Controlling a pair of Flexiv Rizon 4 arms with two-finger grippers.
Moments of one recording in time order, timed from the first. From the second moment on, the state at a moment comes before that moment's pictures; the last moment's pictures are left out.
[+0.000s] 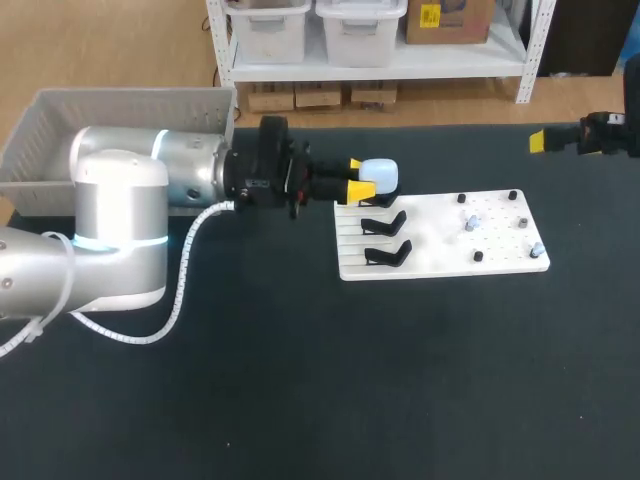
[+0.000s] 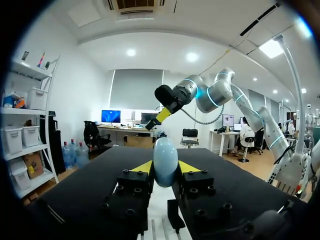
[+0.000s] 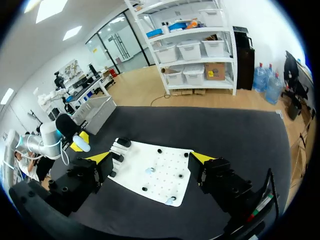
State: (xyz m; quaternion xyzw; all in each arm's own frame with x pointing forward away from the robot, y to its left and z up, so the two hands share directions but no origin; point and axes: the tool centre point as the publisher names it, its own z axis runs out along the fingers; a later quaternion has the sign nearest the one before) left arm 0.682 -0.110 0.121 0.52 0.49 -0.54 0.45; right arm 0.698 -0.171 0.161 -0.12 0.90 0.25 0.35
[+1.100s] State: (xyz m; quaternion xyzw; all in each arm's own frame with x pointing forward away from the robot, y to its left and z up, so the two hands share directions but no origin) left arm 0.683 -0.110 0.121 0.52 0.49 -0.54 0.45; right arm 0.617 -0.031 0.179 -0.23 0.90 0.24 0.28
